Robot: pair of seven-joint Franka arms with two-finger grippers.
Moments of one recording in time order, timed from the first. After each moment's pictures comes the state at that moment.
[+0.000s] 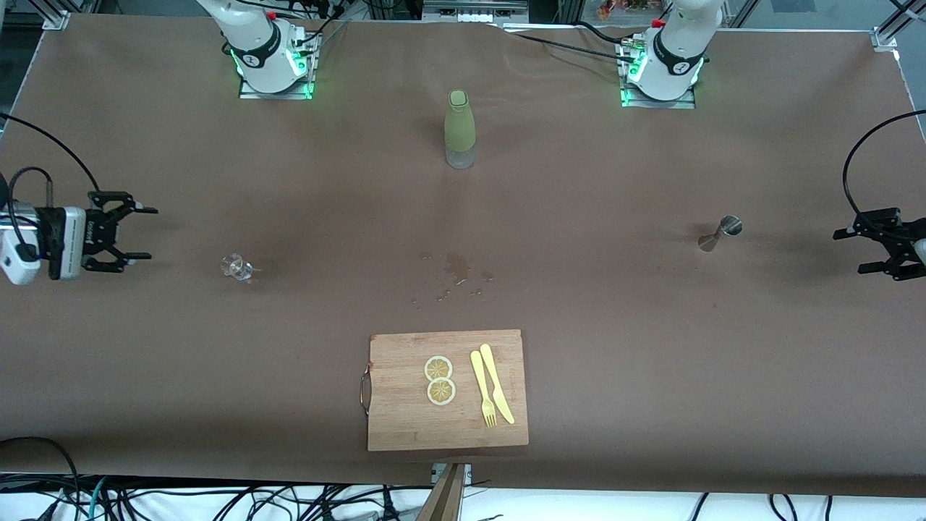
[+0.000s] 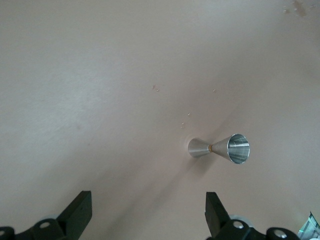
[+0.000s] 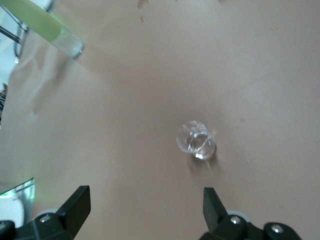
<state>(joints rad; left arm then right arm) 0.66 0.52 -0.17 -1.56 -0.28 1.73 1.27 -0.35 0.53 -0.03 -1.64 0.52 1.59 -1.76</state>
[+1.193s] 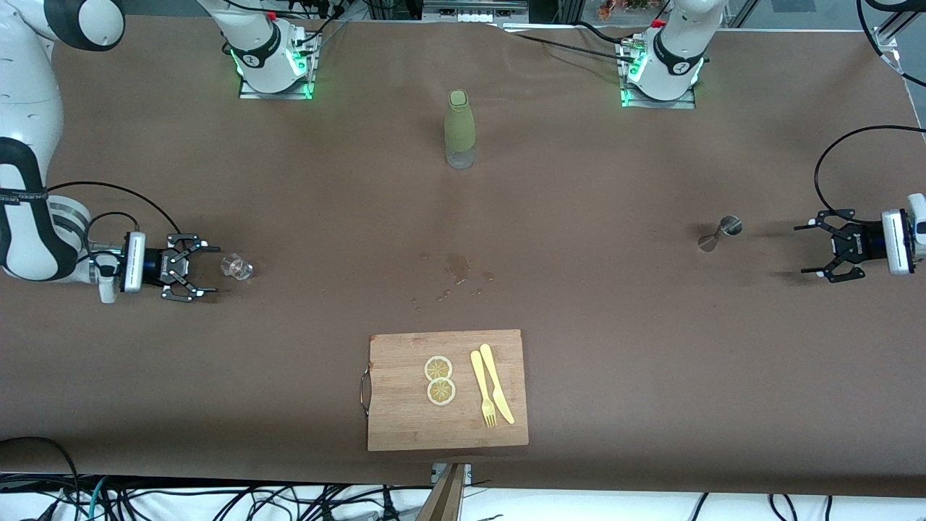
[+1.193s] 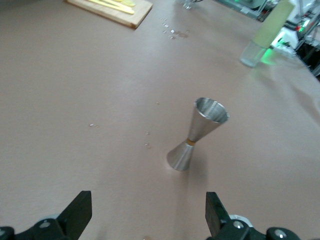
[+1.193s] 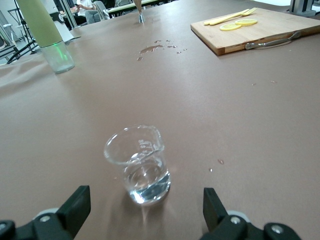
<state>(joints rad) 0.81 0.75 -0.17 -1.58 -0.56 1.60 2.10 -0.37 0.86 -0.04 -1.62 0.91 1.68 -2.34</state>
